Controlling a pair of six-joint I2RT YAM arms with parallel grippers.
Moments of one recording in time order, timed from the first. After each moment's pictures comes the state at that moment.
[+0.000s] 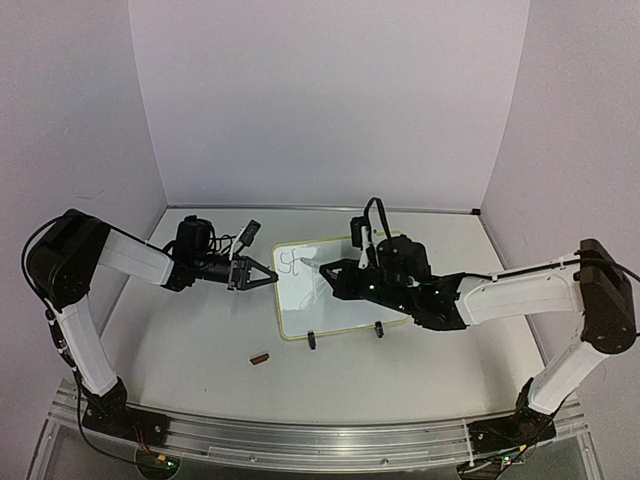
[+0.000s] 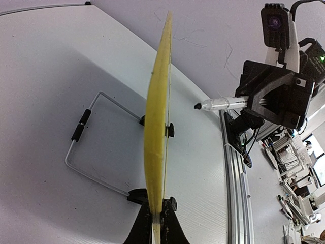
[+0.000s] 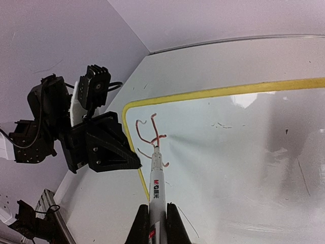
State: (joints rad) left arm -0.44 1.80 0.85 0.49 1.05 -0.22; right arm 0.98 1.62 0.92 0.39 0.13 0.64
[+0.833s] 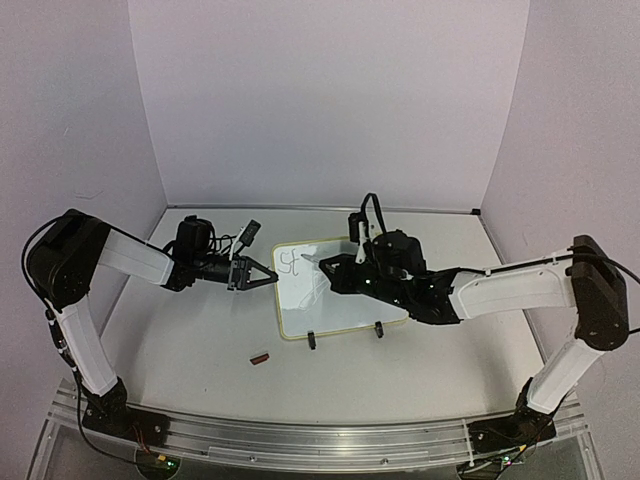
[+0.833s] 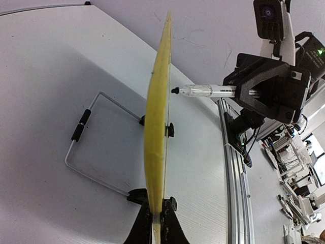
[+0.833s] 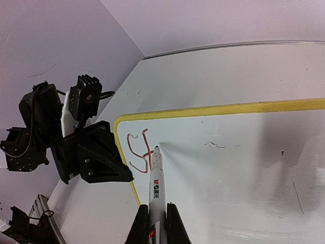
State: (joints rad) left arm -0.44 1.80 0.85 0.49 1.05 -0.22; right arm 0.95 1.66 0.96 0.38 0.14 0.62
